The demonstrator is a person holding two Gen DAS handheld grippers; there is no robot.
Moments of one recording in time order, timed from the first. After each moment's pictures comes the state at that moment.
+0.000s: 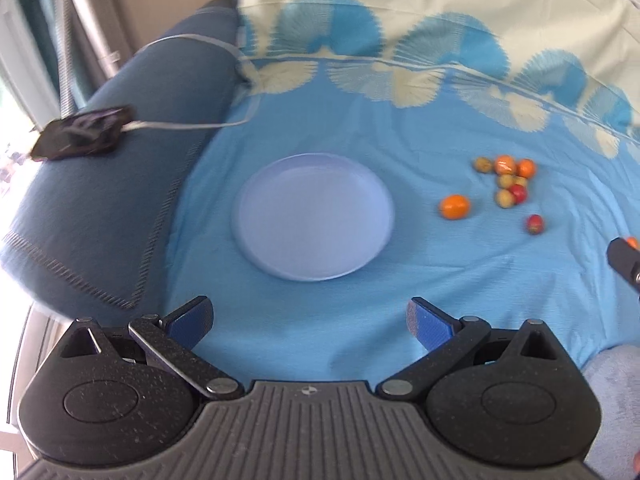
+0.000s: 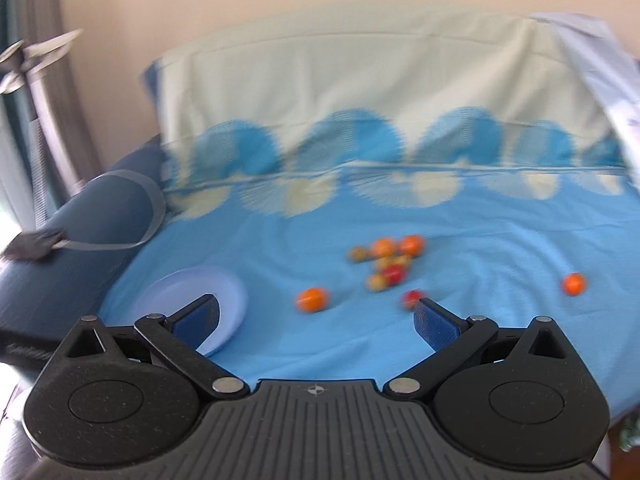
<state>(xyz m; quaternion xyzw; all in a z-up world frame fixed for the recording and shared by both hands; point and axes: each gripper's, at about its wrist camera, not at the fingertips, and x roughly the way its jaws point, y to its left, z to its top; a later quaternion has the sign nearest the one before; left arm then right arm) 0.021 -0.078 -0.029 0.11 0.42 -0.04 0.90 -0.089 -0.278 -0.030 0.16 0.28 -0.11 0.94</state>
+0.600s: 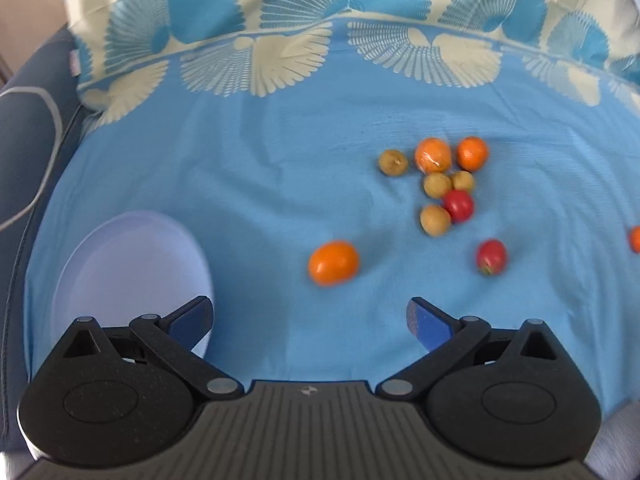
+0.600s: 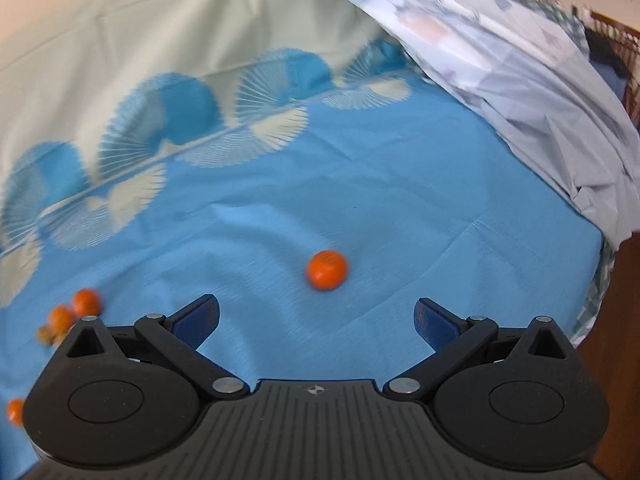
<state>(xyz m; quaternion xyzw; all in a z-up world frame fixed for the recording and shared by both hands) 0.148 -0.265 -0.141 0.17 0.51 -0.12 0.84 -0.082 -0.544 -0.172 0.27 0.31 -0.38 0.82</state>
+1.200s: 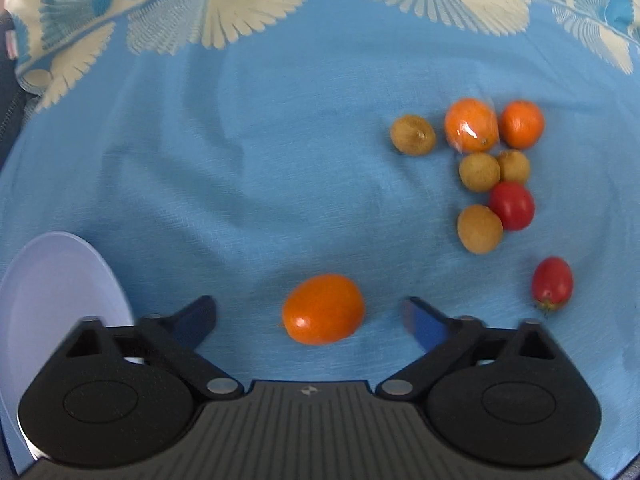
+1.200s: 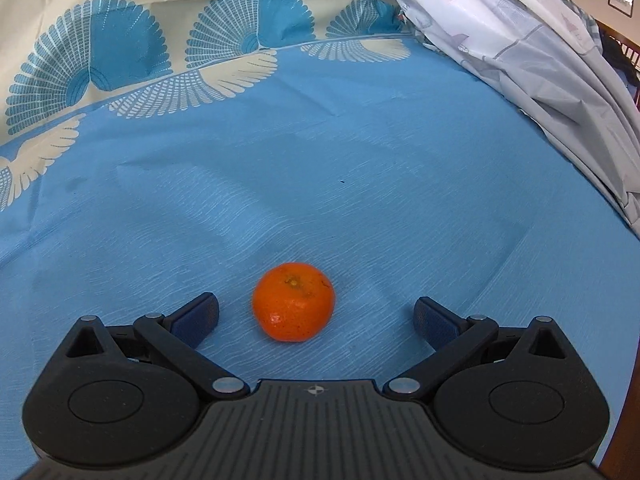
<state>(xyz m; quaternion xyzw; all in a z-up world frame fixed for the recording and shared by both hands) 0.214 -0.284 -0.208 0.19 0.55 -0.13 0.81 -0.009 -0.605 -0.273 0.23 0.37 -0.41 0.80</state>
